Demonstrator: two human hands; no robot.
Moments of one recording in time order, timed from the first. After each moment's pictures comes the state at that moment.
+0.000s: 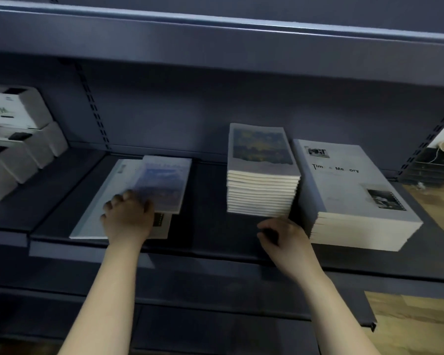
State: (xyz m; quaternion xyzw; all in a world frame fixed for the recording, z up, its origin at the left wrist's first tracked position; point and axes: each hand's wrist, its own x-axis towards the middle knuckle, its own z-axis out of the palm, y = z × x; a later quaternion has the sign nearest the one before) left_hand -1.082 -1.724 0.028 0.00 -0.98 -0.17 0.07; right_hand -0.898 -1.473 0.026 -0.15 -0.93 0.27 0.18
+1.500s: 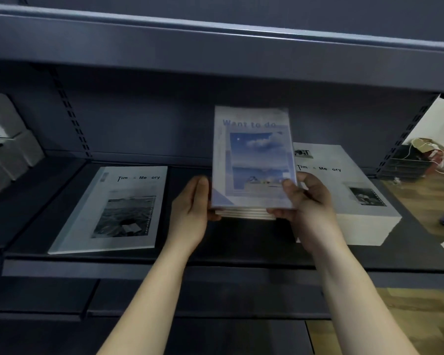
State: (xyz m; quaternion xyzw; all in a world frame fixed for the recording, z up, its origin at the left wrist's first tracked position) left_hand -1.003 -1.626 0.078 -0.22 -0.68 -0.70 -0.04; right_hand -0.903 -1.463 0.107 -0.20 -0.59 0.71 0.32
